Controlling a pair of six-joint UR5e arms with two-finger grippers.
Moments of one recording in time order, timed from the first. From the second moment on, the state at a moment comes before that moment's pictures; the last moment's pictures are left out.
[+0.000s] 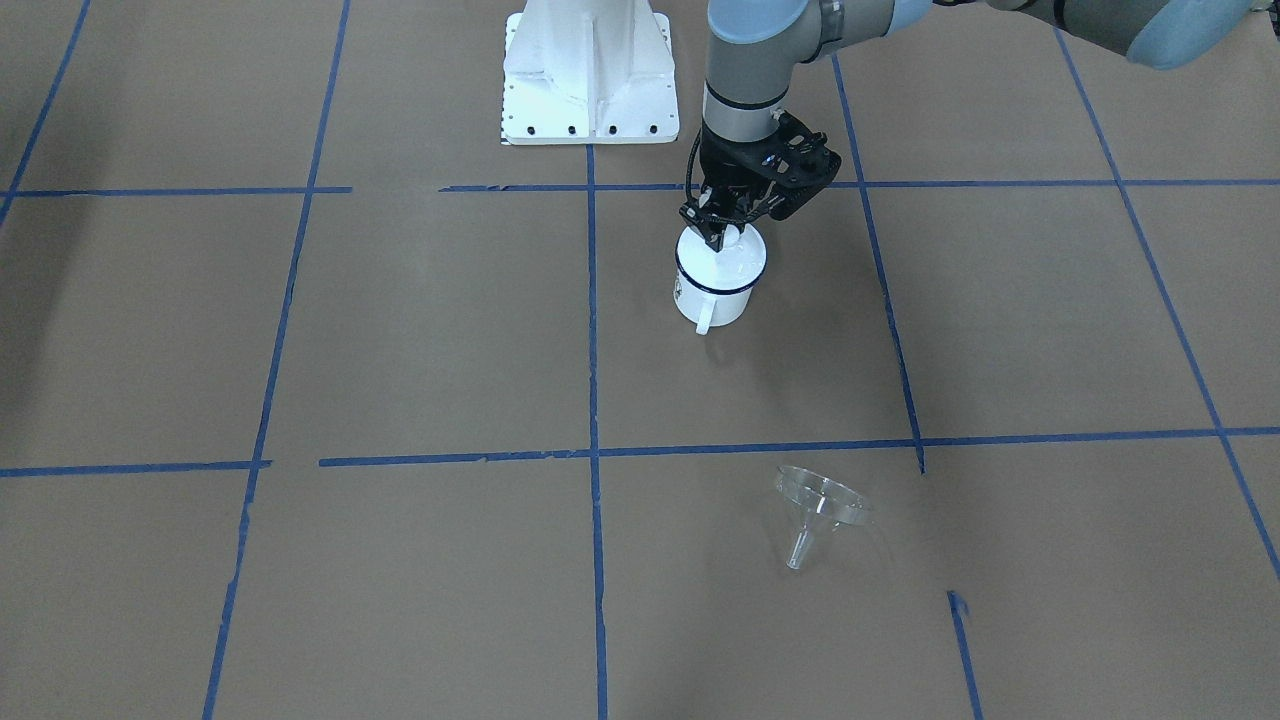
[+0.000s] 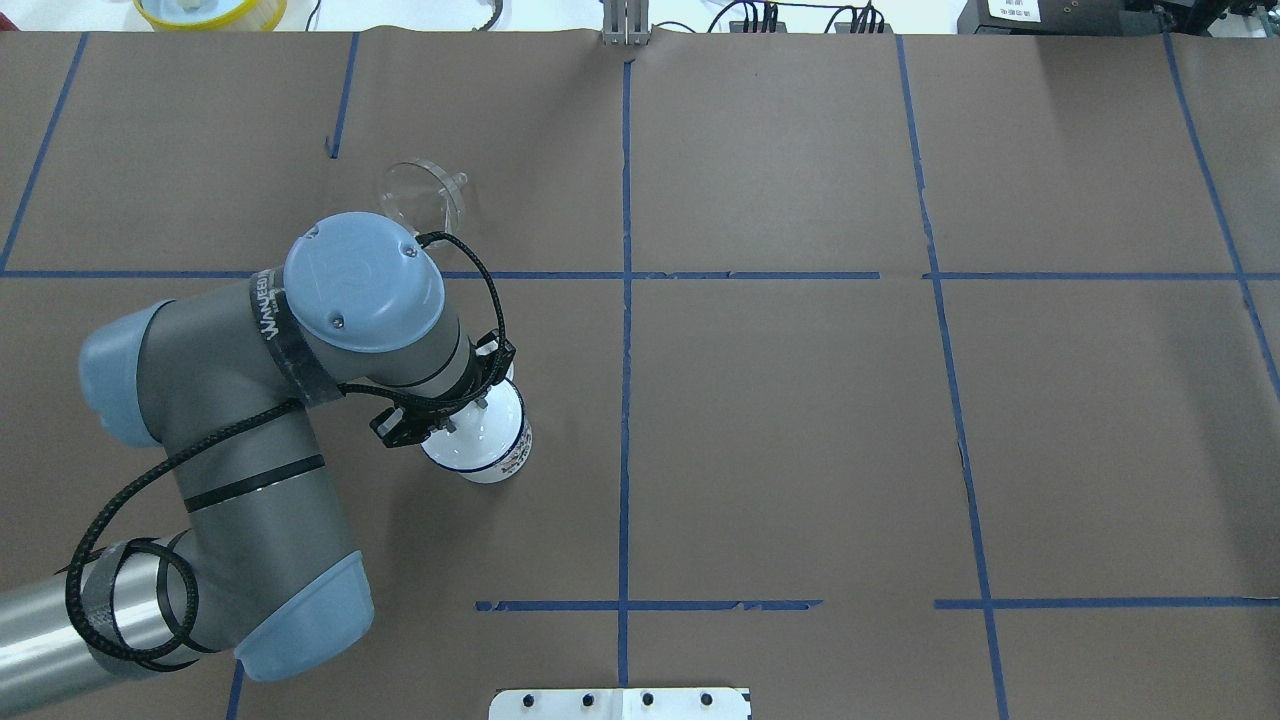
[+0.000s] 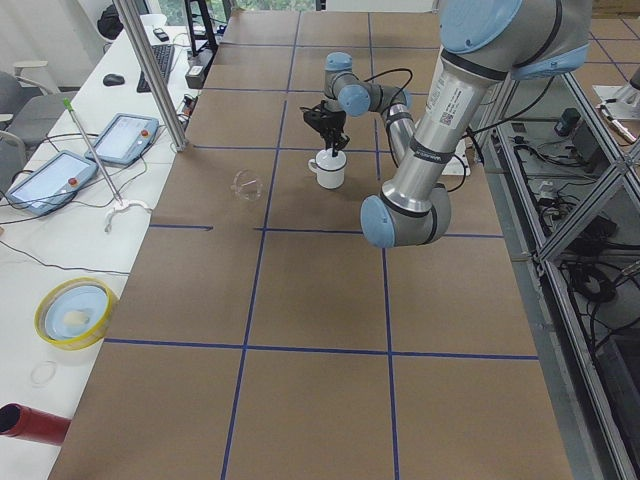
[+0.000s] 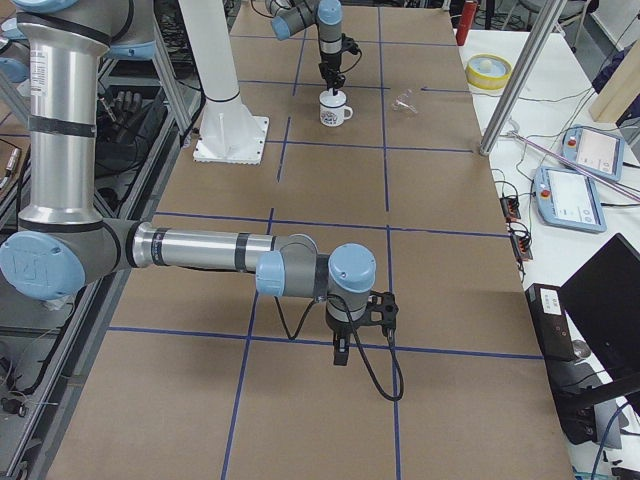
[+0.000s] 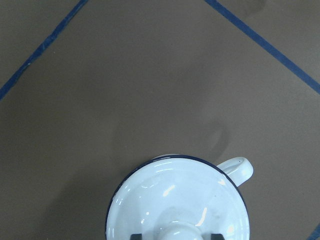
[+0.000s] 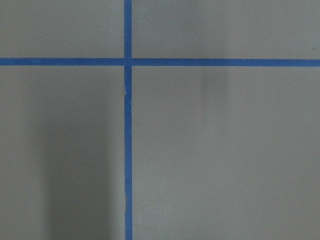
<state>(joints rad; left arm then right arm) -0.51 -2.17 -1.95 -1.31 -1.85 -1.90 1.57 -1.68 1.66 -1.57 2.29 0.01</state>
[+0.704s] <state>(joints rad) -0.66 -2.08 -2.15 -1.25 -1.85 -1.83 1.57 -1.68 1.66 -1.57 2.29 0.01</state>
